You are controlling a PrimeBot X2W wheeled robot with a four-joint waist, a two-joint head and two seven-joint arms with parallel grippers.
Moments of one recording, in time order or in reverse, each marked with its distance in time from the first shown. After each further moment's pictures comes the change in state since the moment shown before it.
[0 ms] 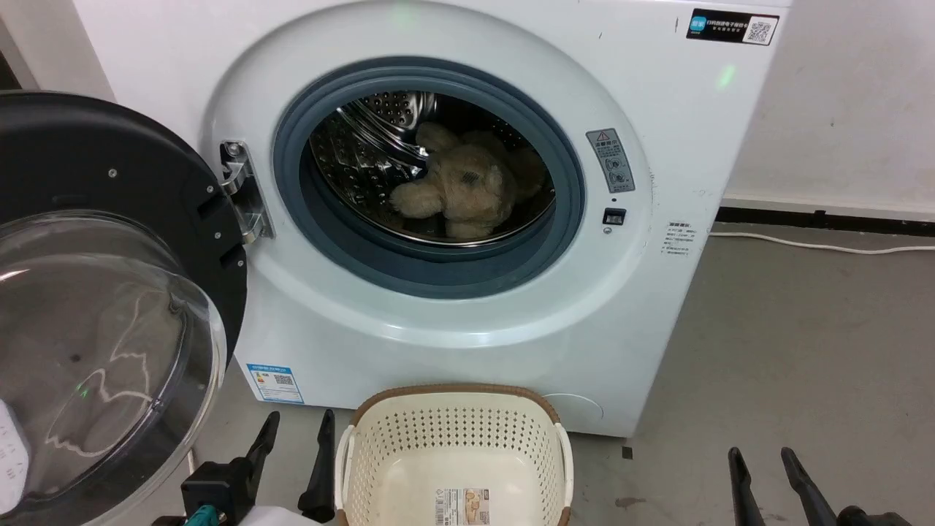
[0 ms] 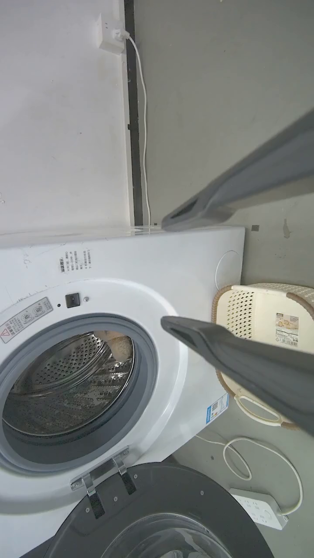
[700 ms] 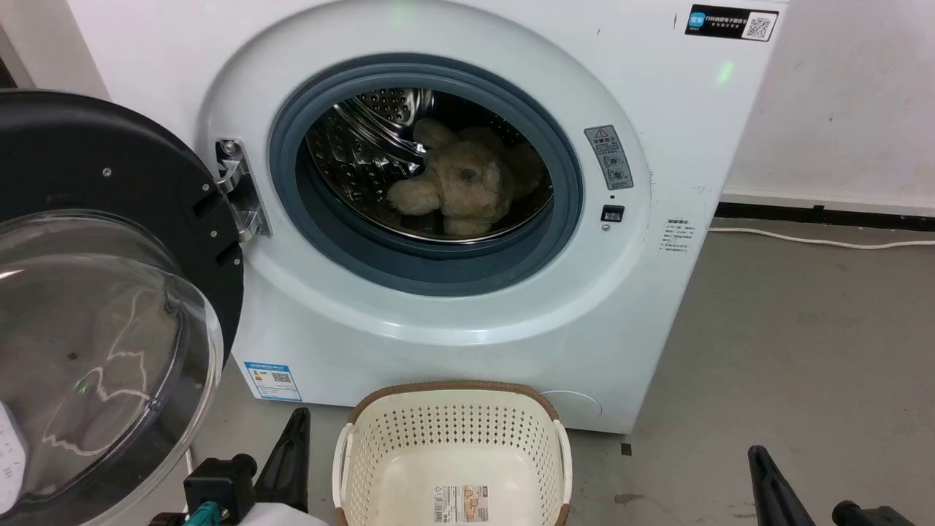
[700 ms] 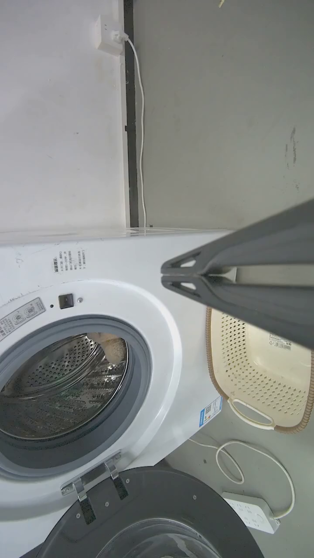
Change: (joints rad) left arm -0.001 -0.014 0.018 -0.003 0.031 -0.007 0.015; right arm -0.005 0.000 0.000 -0.005 -0.017 0.000 0.022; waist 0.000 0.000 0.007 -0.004
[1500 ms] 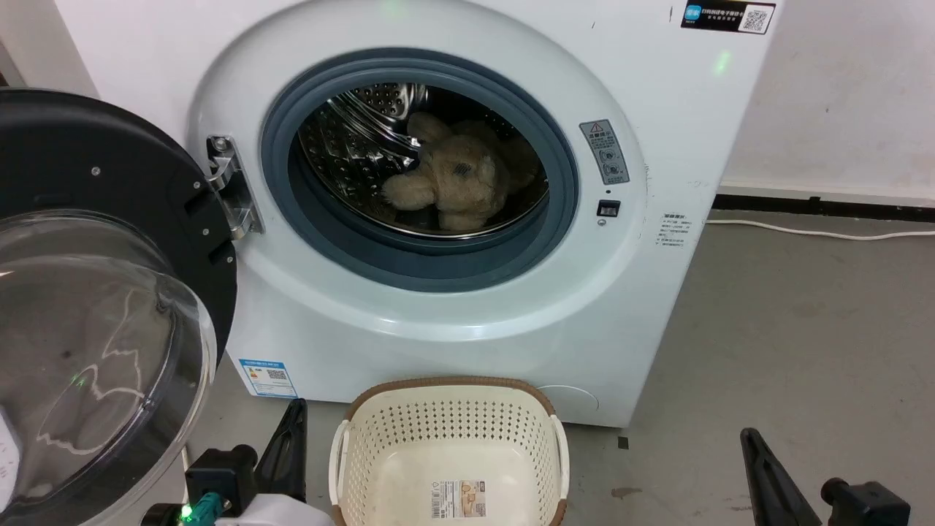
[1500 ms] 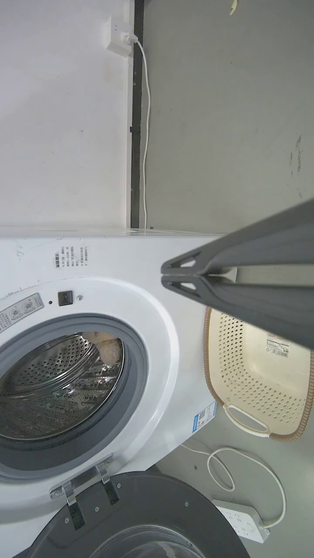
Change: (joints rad) left arm -0.003 -0.039 0.052 -0.019 0.079 -0.020 0.036; right arm -0.032 0.000 0.005 -0.019 -0.046 0.000 0.053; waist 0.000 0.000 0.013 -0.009
